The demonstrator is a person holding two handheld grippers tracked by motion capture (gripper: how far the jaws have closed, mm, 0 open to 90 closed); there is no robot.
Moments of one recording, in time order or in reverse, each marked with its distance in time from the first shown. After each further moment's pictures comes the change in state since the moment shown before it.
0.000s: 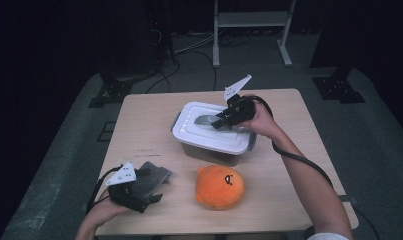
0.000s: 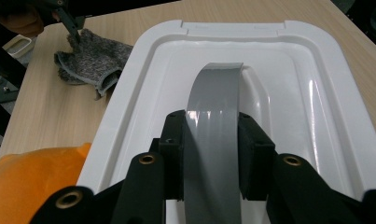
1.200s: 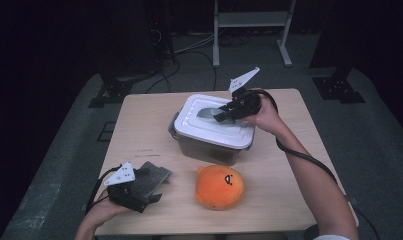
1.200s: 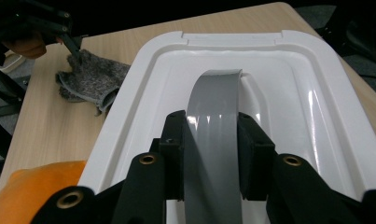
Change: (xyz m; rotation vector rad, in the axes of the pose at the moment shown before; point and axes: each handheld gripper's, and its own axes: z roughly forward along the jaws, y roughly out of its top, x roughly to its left) left arm 0.001 -0.001 -0.002 -0.004 0.006 0.001; right arm 0.007 0.011 -0.031 -0.055 -0.055 0.014
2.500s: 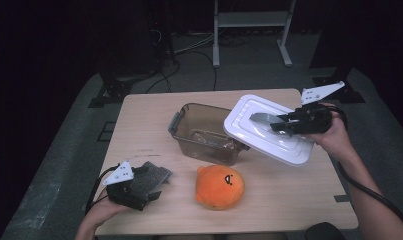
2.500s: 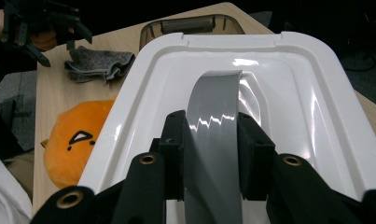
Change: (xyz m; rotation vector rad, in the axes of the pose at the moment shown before) left arm 0.003 -0.002 -0.001 -0.033 0.030 -0.012; right arm 0.049 -0.093 -0.136 -0.088 -0.170 0.111
